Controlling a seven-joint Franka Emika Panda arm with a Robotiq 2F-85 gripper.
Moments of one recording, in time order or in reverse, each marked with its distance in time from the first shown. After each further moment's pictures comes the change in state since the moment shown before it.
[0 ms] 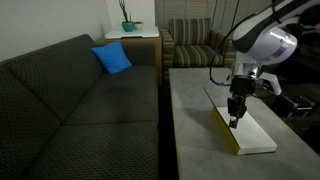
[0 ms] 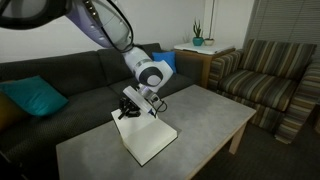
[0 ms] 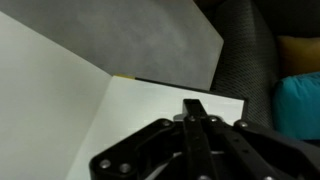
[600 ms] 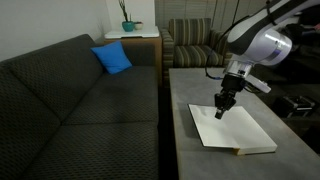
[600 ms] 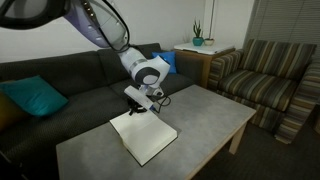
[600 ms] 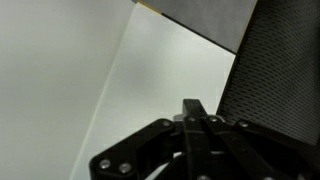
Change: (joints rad) arm 0.032 0.001 0.000 -0.009 0.000 0.292 0.084
